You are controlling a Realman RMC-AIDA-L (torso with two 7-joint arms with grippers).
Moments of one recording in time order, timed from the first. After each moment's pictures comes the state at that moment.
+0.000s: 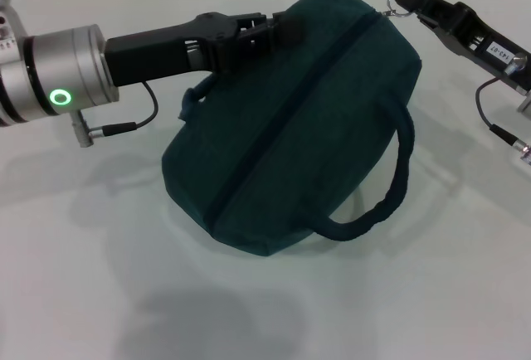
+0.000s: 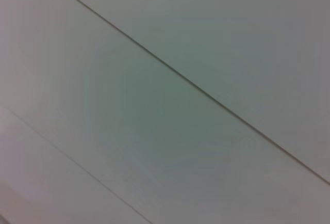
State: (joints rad) left arm -0.66 -2.08 0.76 0.57 1.67 1.66 -1.66; right arm 0.60 2.02 -1.46 -0.26 -0.59 -1.29 1.56
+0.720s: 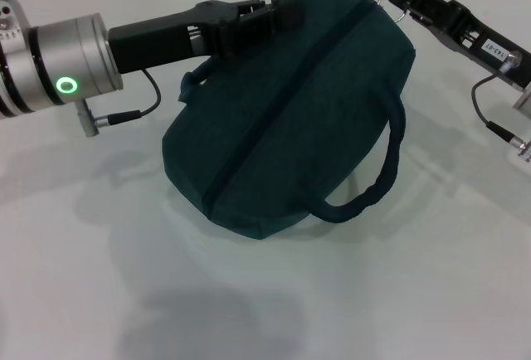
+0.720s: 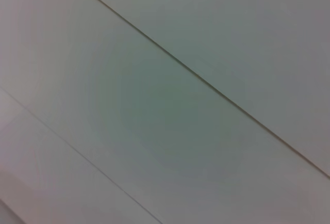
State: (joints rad) left arm -0.67 -2.08 0.75 0.57 1.65 1.61 -1.67; right arm 0.61 2.02 -1.46 -0.27 -0.60 -1.29 1.55
